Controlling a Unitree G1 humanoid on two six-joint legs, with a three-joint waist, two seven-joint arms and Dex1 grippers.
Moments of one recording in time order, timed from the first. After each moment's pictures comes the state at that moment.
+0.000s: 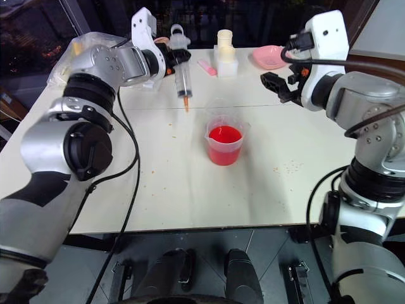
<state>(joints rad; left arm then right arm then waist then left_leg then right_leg) -1.62 0.28 0.26 1.17 -0.33 0.98 -0.25 -0.91 -0.73 -0.26 -0.41 0.50 1.49 0.40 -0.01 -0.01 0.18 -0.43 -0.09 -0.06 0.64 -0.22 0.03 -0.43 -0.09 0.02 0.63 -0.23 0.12</state>
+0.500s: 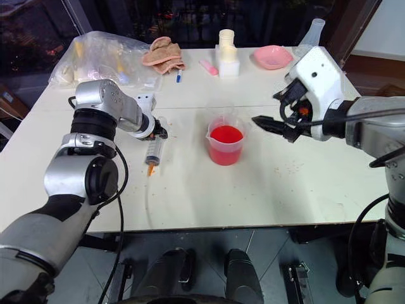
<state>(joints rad) -1.31 0.23 0.27 0.80 -0.21 1.47 0.05 -0.72 -0.98 -0.21 -0.59 0.67 1.30 0.71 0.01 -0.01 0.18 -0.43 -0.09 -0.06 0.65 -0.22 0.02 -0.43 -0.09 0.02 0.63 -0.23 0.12</state>
